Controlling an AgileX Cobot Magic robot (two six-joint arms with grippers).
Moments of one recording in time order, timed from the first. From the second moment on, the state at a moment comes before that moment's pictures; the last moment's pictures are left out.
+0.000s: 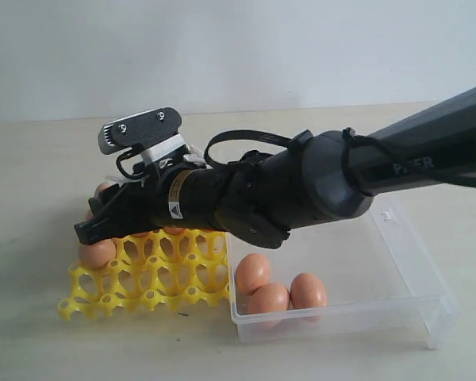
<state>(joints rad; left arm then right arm) -0.01 0.00 0.00 -0.09 0.31 0.16 0.84 2.06 -1.19 -0.38 -0.32 0.52</state>
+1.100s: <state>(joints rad) -0.01 0.00 0.00 -0.09 0.31 0.16 0.84 2.04 -1.19 -0.46 -0.10 0.53</state>
